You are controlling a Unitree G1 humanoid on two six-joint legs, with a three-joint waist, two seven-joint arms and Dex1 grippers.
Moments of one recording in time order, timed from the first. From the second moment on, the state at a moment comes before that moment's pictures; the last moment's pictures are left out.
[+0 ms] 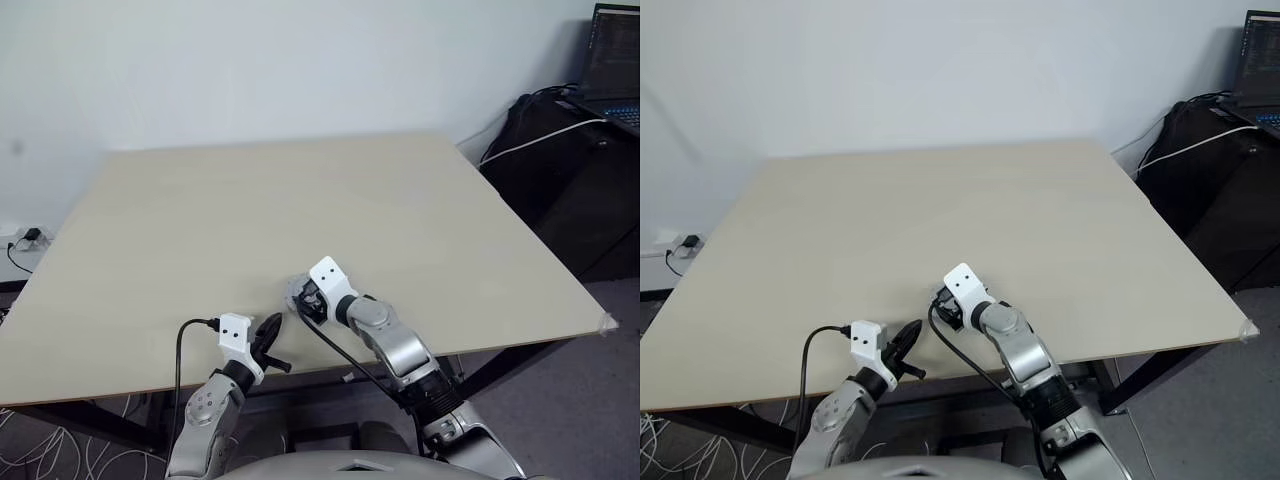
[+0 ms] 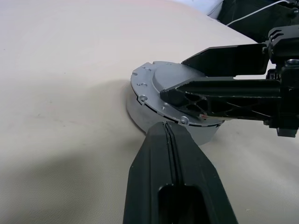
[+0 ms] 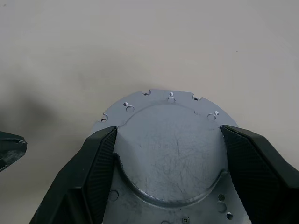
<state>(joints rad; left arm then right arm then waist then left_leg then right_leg) 0.30 0.05 -0.13 0.00 -0.22 -0.02 -0.41 -0.27 -0.06 0.38 0.13 -0.09 0.55 0.36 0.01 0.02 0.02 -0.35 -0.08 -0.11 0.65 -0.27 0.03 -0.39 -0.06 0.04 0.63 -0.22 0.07</state>
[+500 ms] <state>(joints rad) 0.31 0.05 -0.12 0.00 -0.22 -0.02 -0.41 -0.27 -0.06 0.38 0.11 -0.09 0.60 0.34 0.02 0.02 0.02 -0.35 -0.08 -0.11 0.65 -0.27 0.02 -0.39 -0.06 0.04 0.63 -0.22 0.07</state>
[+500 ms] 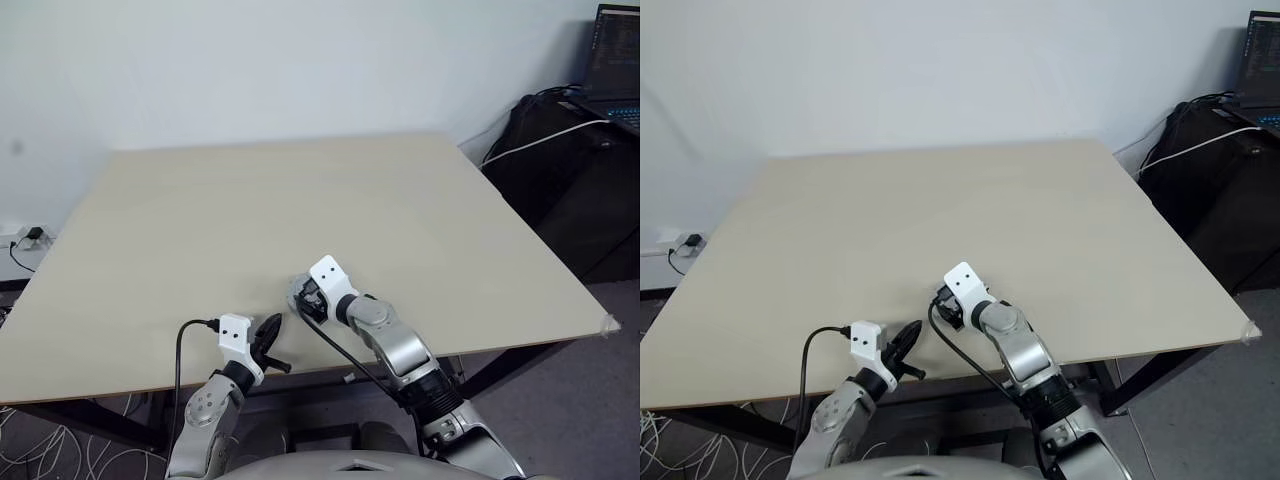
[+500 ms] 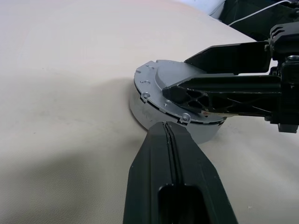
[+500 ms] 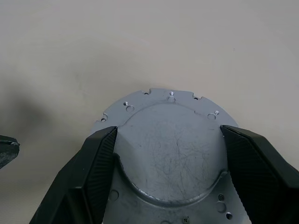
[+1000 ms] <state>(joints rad) 0.32 0.05 -0.13 0.00 -0.22 -0.01 -0.41 -0.26 -0.07 0.41 0.10 -0.10 0.60 0.32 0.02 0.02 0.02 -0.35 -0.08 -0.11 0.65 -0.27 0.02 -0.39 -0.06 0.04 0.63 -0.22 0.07</state>
